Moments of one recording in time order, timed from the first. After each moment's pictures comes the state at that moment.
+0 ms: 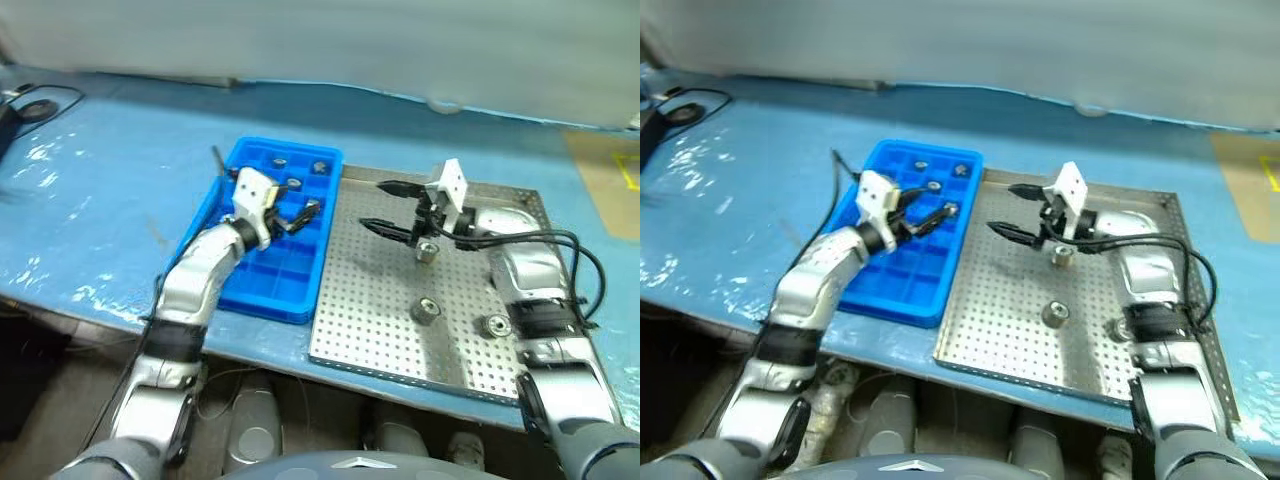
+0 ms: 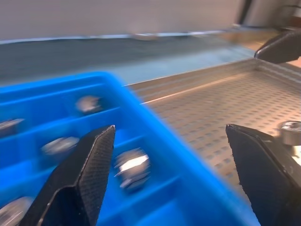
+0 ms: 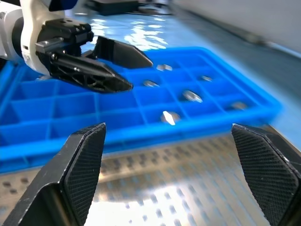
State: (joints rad) left arm -0.60 0.20 -0.09 0.20 -0.24 0.33 -0.64; right arm -0.50 -0.54 -0.06 0.08 0.30 0.28 1.03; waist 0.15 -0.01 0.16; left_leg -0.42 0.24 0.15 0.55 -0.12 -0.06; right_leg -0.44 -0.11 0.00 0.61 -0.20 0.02
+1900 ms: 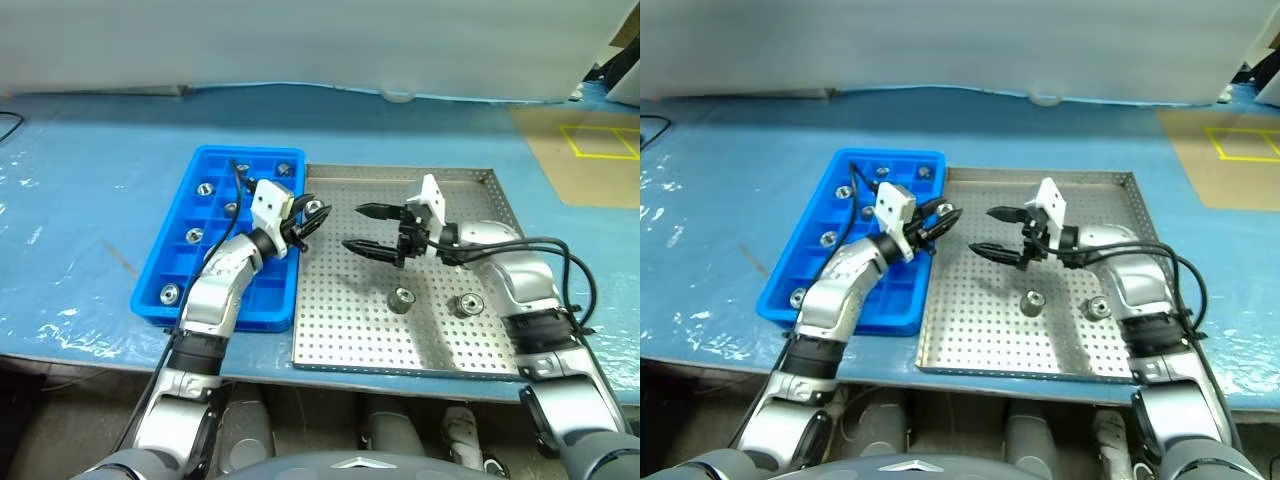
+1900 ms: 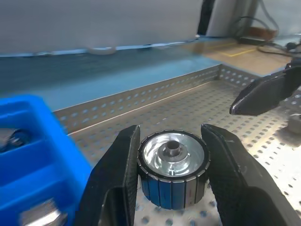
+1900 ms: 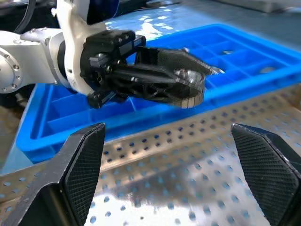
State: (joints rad) left arm -0.39 0.12 -0.04 -0.02 -0.17 0.28 -0.56; right arm -0.60 -0.48 0.13 0.17 0.39 0.36 1.12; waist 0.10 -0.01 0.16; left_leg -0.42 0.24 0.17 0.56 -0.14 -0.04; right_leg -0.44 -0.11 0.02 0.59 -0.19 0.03
